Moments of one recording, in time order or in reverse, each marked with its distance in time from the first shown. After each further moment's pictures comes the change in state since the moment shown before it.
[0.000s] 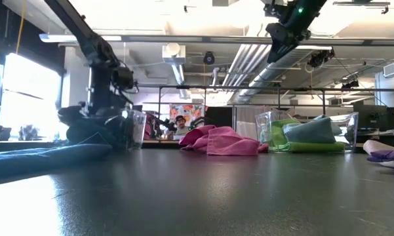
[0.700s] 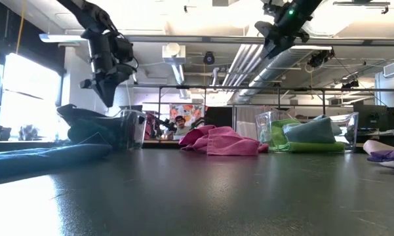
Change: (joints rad) left arm -0.023 -0.147 0.205 -0.340 0.331 -0.193; right arm -0.125 0.004 0.000 0.196 -0.007 0.070
